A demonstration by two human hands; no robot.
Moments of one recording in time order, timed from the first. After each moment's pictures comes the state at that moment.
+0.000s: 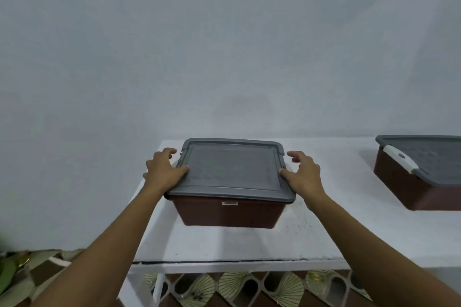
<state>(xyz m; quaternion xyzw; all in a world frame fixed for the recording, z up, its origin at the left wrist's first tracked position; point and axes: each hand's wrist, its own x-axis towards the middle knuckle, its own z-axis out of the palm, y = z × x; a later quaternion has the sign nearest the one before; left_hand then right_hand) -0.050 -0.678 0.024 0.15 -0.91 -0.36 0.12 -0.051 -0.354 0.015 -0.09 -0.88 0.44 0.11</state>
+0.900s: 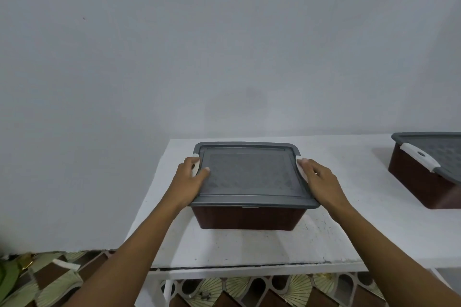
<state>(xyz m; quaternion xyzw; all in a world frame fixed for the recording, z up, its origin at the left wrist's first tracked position) -0.032 -0.676 0.012 0.04 -0.87 -0.49 0.04 -0.036 -0.369 0.013 -0.06 -0.88 0.45 0.09</state>
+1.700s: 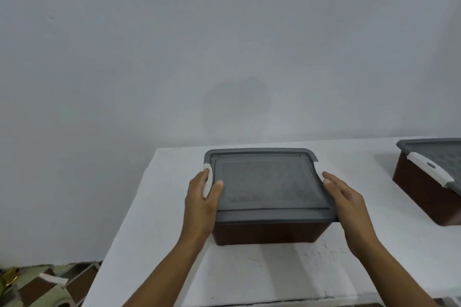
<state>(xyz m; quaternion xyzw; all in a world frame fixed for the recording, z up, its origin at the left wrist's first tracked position) -0.051 -0.602 -0.008 0.04 -0.77 -0.62 0.15 -0.047 -0.323 -0.010 -0.11 -0.76 0.62 0.15</state>
